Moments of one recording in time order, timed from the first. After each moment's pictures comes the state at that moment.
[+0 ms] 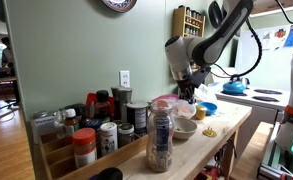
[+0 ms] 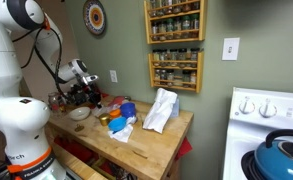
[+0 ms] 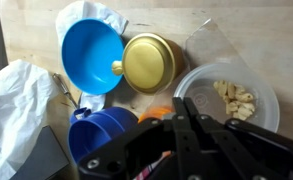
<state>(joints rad) 0.28 0.07 0.25 -2.38 -0.55 2.10 0.85</state>
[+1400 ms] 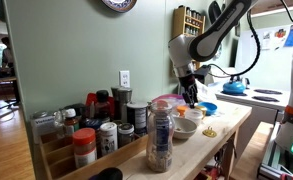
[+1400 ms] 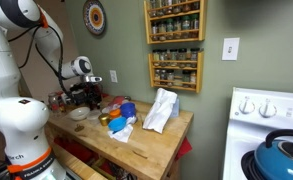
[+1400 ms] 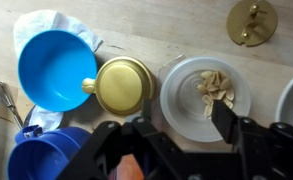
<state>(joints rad) 0.26 0.03 0.22 -2.42 -0.26 2.14 0.43</state>
